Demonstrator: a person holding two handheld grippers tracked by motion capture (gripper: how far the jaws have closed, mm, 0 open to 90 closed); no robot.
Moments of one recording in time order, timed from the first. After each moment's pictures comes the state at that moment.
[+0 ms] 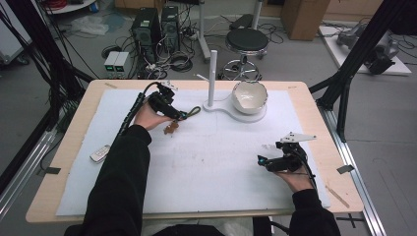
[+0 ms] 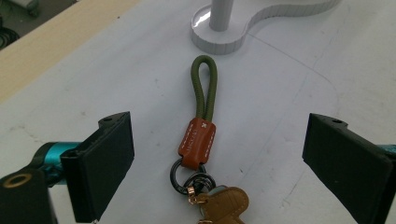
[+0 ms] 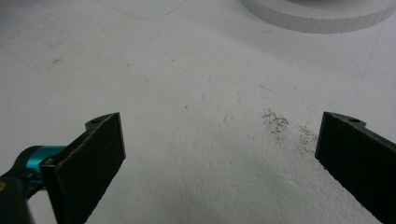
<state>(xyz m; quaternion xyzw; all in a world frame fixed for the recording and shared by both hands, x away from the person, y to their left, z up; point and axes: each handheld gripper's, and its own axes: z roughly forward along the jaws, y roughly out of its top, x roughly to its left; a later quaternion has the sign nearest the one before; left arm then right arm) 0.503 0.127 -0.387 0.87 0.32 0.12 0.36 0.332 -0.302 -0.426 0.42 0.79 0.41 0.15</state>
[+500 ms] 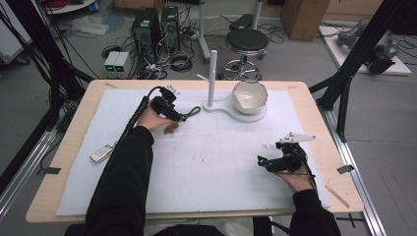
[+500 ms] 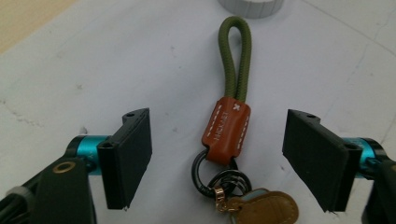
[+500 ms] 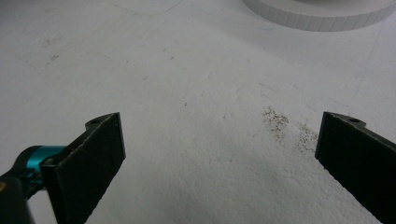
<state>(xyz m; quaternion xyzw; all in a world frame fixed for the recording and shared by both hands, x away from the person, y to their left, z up) 0.518 0.128 -0.415 0.87 0.34 0.12 0.32 0.331 -0.302 -0.427 0.42 0.80 0.41 0.15</state>
